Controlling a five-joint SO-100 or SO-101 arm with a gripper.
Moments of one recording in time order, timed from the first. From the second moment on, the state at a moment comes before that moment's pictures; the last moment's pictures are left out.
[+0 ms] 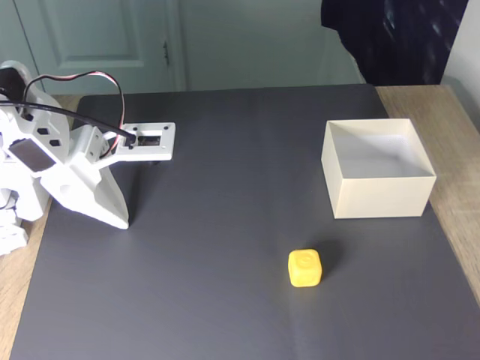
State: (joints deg) arm 23.8 187.6 182.3 64.2 168.7
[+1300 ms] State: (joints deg) arm 23.2 187.6 182.3 64.2 168.7
